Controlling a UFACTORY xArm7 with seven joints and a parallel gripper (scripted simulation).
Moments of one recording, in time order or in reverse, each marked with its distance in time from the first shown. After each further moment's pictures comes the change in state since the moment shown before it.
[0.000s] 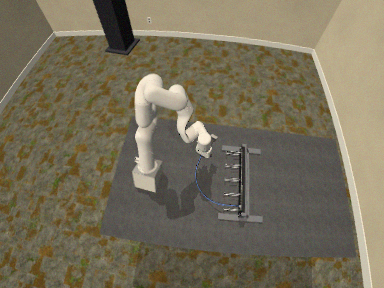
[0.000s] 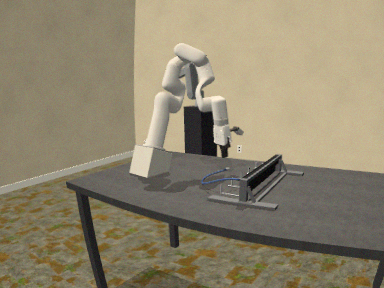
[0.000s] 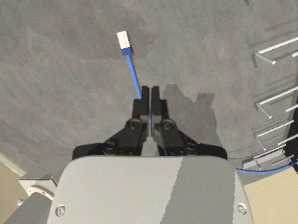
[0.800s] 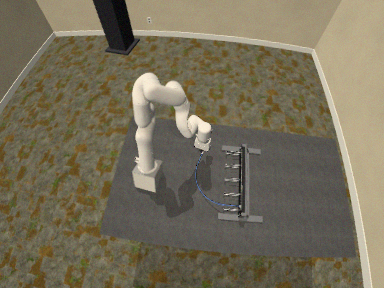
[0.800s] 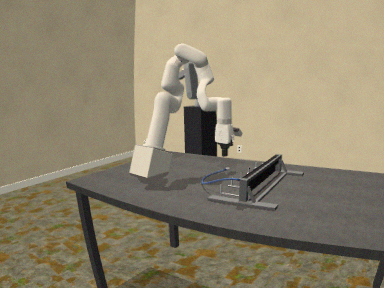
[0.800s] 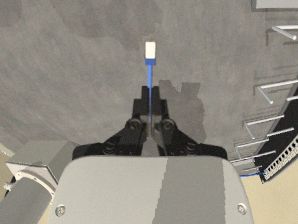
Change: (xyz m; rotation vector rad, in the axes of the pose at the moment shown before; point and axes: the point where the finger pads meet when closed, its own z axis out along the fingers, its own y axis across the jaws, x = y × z) arm 0.024 -0.033 0.008 0.000 -0.133 -0.221
